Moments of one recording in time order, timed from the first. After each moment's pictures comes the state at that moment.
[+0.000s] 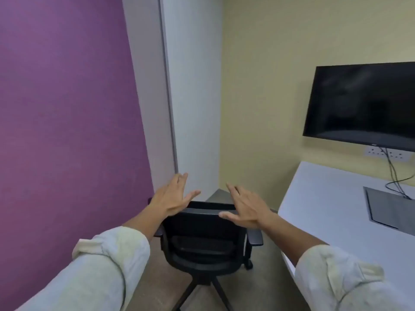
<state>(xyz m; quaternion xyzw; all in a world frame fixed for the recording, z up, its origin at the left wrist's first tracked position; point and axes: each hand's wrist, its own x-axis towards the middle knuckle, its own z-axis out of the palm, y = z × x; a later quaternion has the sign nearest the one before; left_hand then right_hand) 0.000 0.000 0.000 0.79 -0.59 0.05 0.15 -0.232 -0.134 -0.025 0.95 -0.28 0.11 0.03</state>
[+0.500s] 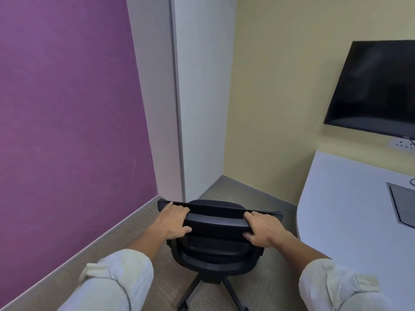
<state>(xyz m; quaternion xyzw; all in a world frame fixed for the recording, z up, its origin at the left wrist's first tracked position) 0.125 -0.044 -0.117 0.76 -0.64 -0.05 0.00 -0.150 -0.193 -0.115 0.94 -0.33 -0.07 0.00</state>
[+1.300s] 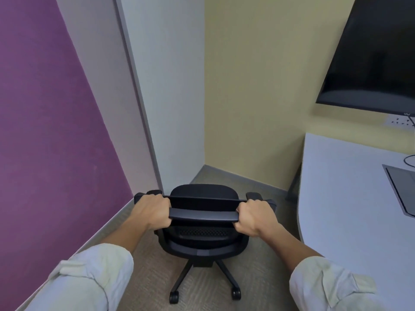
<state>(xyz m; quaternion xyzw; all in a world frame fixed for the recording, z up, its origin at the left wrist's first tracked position) 0.236 -0.248 -0.130 0.73 -0.68 0.01 -0.08 -0.060 -0.358 -0.143 0.91 -0.41 -0.01 0.03</state>
